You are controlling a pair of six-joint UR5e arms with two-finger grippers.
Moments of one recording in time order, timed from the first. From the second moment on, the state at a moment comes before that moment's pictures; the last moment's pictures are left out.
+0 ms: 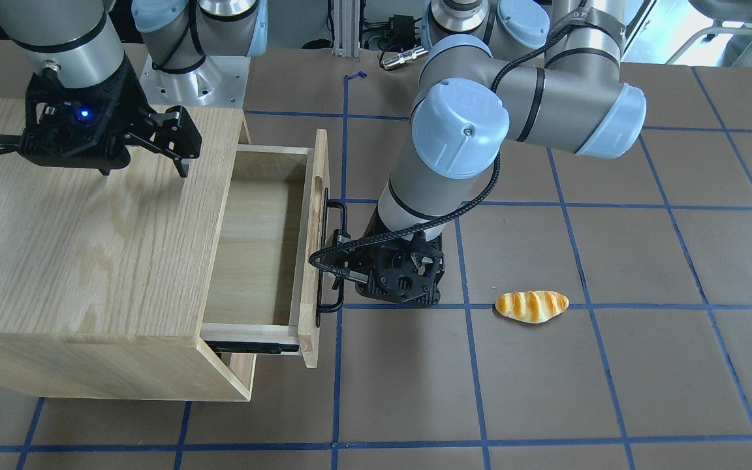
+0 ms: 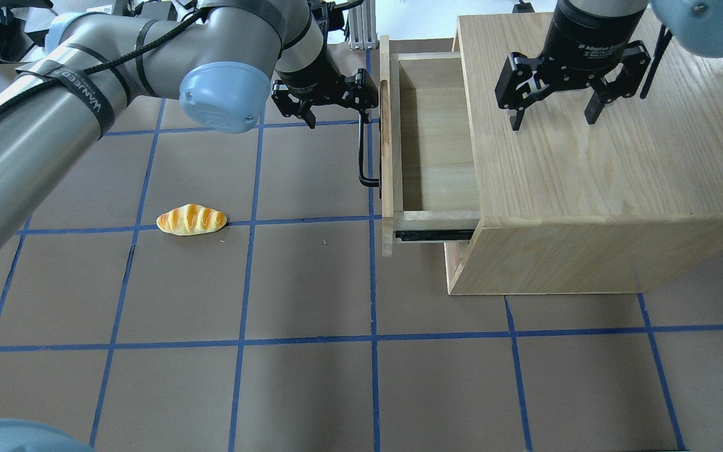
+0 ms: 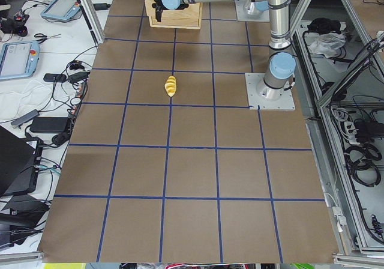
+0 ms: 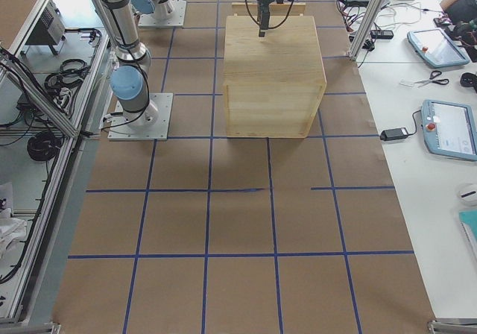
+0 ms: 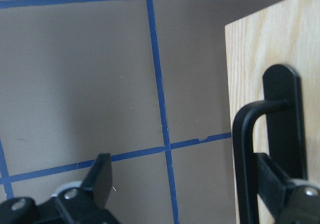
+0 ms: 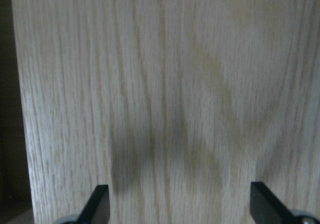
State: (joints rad) left arm -1.80 -1.95 -1.43 -1.18 1.38 -0.14; right arm 1.60 -1.49 1.43 -1.47 -1.61 0.02
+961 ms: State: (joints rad) left arm -1.77 -1.95 -1.41 -1.22 1.39 -0.09; right arm 1.60 -1.49 1.43 -1.47 -1.61 0.02
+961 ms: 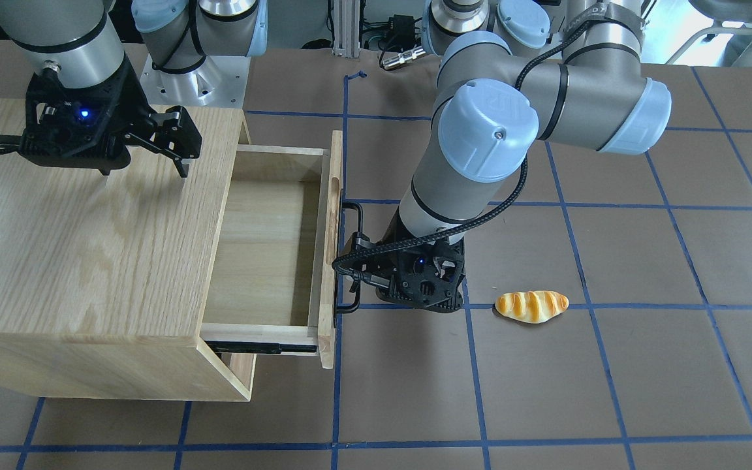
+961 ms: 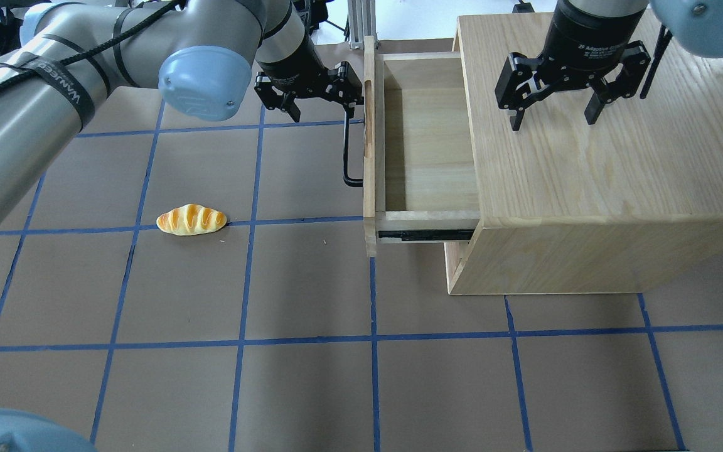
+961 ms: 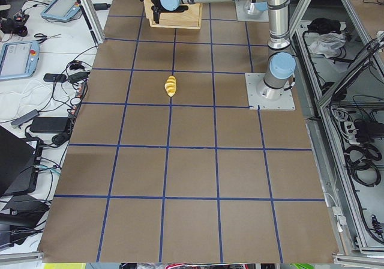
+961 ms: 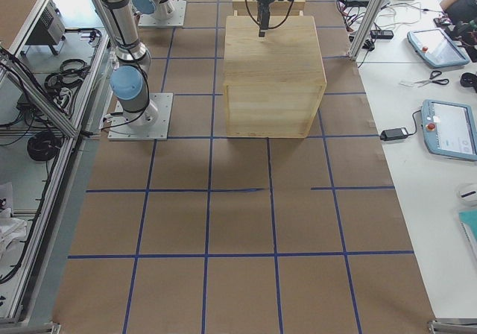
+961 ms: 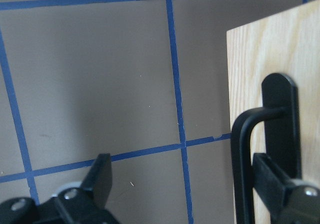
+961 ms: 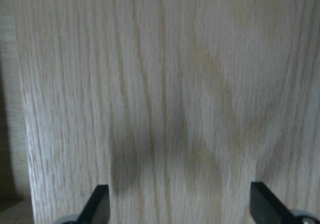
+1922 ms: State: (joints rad) left arm -1.74 -1.95 -1.41 -1.23 1.41 -0.05; right arm 1.60 -1.49 1.43 -1.47 -1.61 0.02
